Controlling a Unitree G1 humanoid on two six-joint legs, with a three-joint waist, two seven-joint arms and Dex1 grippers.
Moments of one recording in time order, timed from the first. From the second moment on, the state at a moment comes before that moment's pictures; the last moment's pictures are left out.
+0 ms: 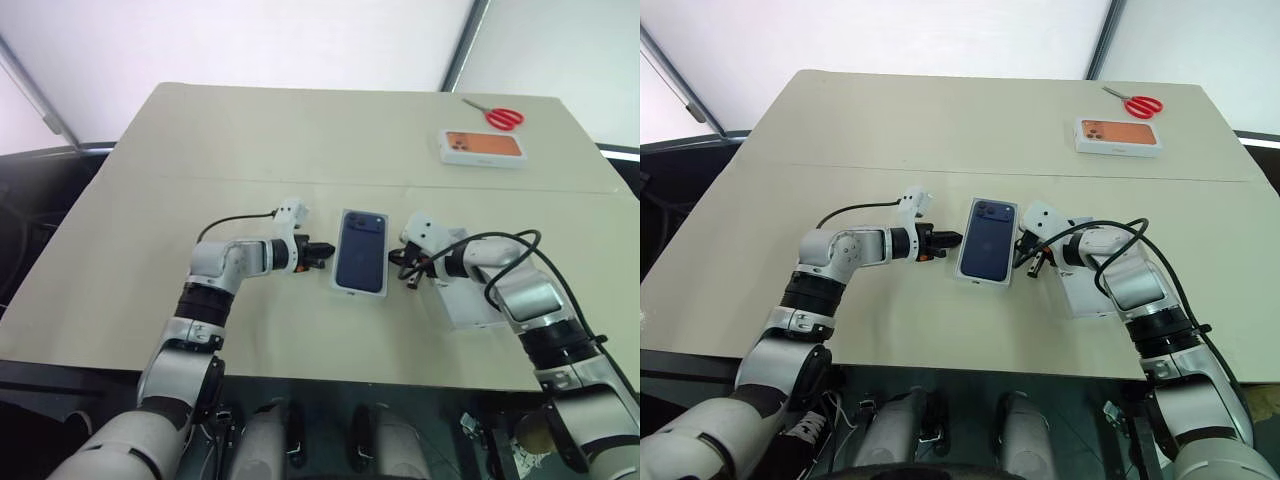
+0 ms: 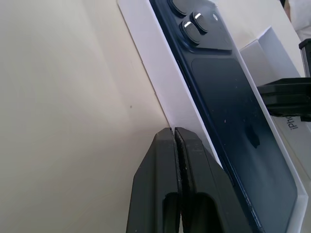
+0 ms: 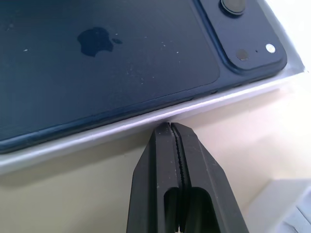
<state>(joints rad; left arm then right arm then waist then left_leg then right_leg) -0.80 0.18 -0.05 0.43 -0.49 0.98 -0.58 -0.55 -0.65 0.21 0.12 0.01 0.46 0.93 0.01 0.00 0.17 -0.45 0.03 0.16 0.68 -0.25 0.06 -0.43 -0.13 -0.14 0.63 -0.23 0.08</state>
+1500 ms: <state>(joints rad) -0.52 0.44 0.03 0.02 -0.44 0.68 -0.73 -0.66 -0.72 0.02 0.12 0.16 0.74 0.90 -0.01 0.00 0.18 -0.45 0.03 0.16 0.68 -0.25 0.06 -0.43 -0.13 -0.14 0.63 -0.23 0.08</state>
